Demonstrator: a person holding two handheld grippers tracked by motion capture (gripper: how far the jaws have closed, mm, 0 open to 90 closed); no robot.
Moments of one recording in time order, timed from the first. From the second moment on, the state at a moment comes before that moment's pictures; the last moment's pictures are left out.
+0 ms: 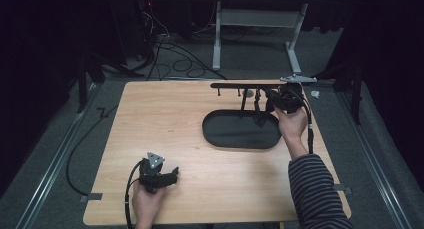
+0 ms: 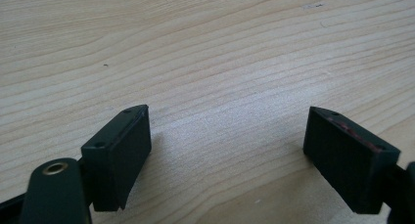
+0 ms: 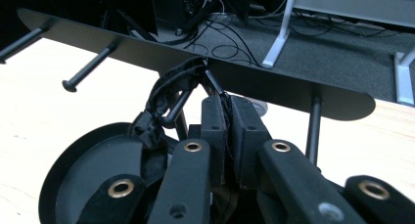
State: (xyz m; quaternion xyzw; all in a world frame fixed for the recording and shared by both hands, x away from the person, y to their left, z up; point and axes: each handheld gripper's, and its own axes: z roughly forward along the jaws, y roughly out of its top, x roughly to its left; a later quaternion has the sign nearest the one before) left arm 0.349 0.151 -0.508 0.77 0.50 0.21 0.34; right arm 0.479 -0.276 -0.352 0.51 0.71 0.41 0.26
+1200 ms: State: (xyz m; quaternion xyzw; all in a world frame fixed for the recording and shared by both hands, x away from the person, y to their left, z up) left arm 0.349 0.151 -0.508 0.77 0.50 0.21 0.34; right arm 0.475 -0.276 -0.369 0.52 0.72 0.40 0.24
